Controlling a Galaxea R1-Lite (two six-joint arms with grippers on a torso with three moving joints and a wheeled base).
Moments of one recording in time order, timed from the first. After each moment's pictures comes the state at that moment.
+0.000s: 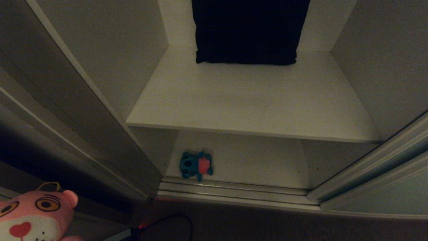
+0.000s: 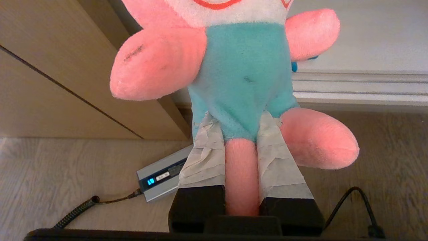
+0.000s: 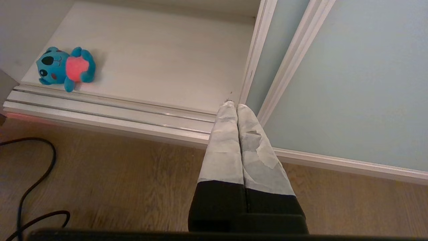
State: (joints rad) left arm 0.00 0.00 -0.08 0.20 -0.02 0.10; right arm -0.01 0.00 0.00 0.00 0.01 -0.02
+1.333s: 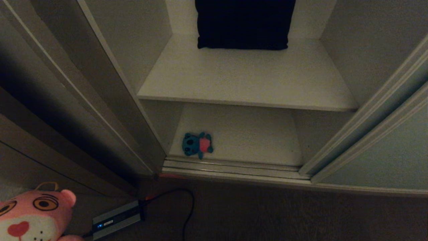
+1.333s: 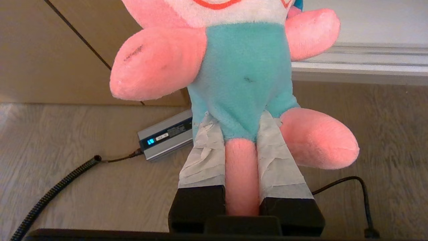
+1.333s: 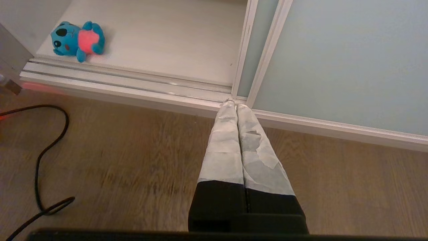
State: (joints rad) left arm 0.00 0.00 -0.08 0.20 -0.02 0.08; right arm -0.01 0.00 0.00 0.00 0.01 -0.02
